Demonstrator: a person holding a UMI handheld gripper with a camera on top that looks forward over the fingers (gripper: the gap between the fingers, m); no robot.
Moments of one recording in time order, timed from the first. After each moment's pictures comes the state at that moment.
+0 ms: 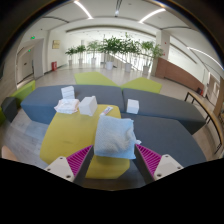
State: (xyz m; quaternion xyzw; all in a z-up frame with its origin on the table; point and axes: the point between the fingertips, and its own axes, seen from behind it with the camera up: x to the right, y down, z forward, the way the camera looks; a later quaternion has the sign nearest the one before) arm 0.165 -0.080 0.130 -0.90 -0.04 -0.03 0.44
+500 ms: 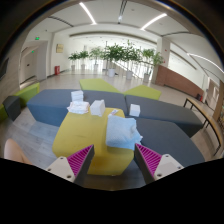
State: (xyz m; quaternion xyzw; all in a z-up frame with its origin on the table) arm 0.125 -0.164 0.168 -0.88 -0.05 -0.04 0.47
